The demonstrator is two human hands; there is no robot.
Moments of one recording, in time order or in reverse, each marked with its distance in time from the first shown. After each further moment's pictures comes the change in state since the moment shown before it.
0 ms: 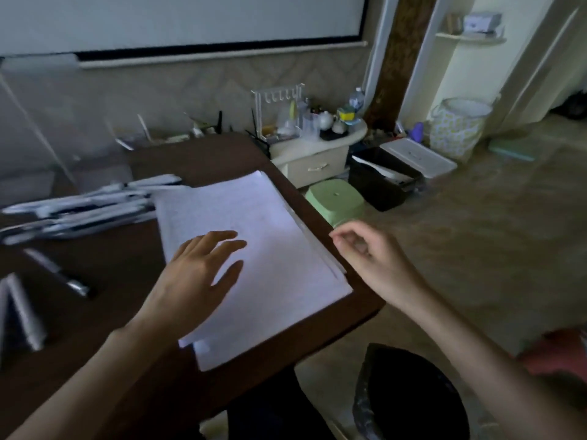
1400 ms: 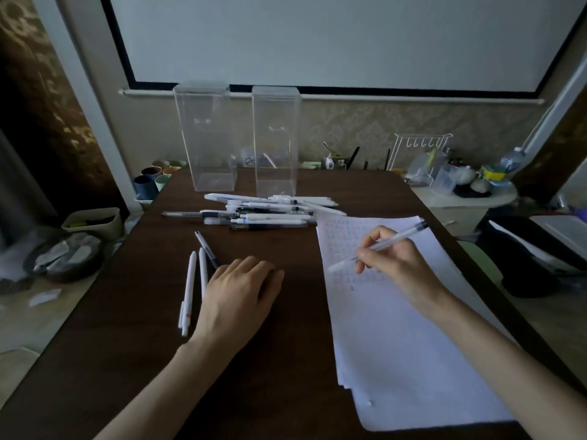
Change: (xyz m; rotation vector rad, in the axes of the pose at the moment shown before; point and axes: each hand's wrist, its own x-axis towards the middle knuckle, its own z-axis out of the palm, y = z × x) left_hand -0.078 -0.104 -0.031 0.158 0.315 -0.409; right_hand 0.108 -0.082 0.147 0.503 -0.414 -0.075
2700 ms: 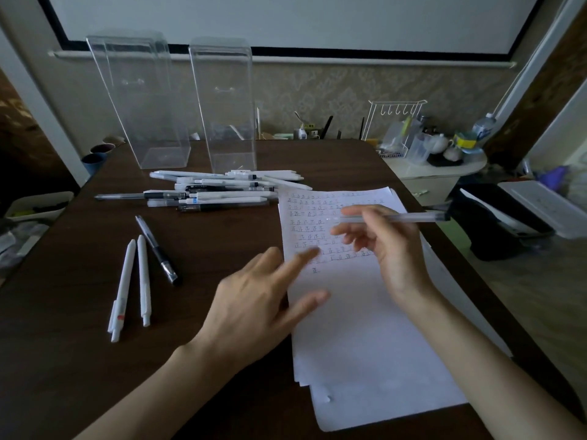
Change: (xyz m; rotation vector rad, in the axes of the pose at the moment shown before) left_hand 0.008 0.062 0.023 -0.120 -0.154 0.226; right_hand -0.009 0.022 -0.014 0.314 0.281 -0.119
